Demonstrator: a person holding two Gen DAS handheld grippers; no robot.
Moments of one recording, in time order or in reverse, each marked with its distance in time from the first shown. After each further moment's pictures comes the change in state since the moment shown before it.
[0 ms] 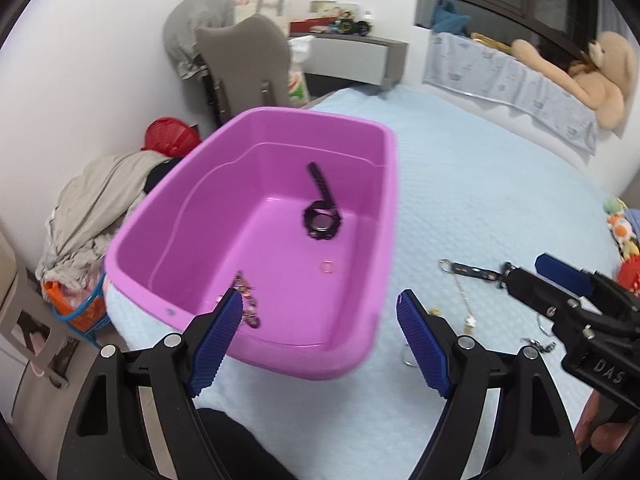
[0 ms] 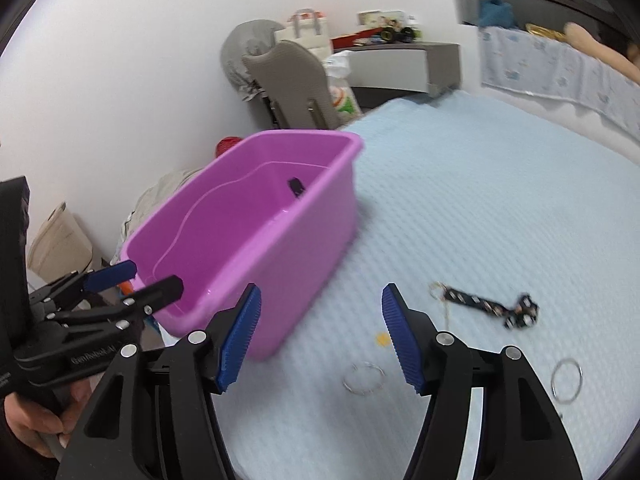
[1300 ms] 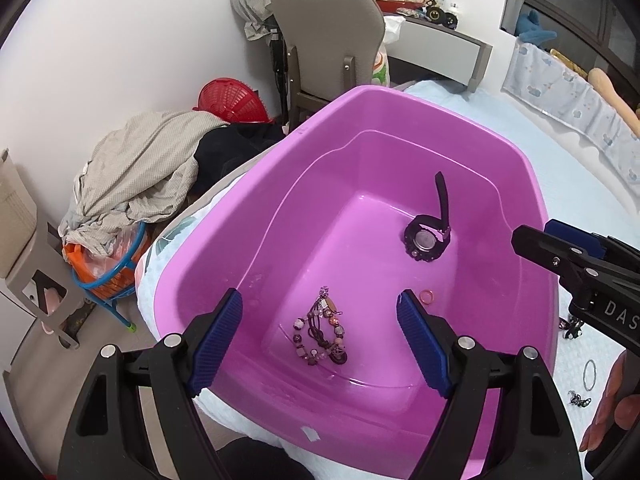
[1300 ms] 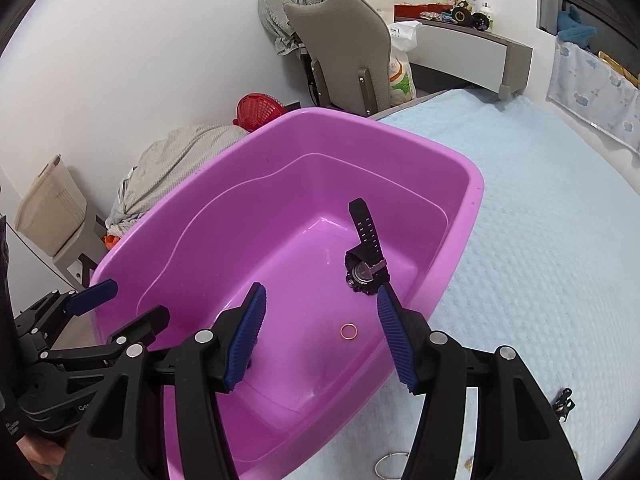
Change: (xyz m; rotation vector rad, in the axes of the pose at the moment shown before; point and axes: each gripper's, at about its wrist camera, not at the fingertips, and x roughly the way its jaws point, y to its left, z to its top) left arm 0.073 0.112 0.035 -0.179 0.082 0.153; right arm 0.146 0.087 0.100 -0.177 0.155 0.037
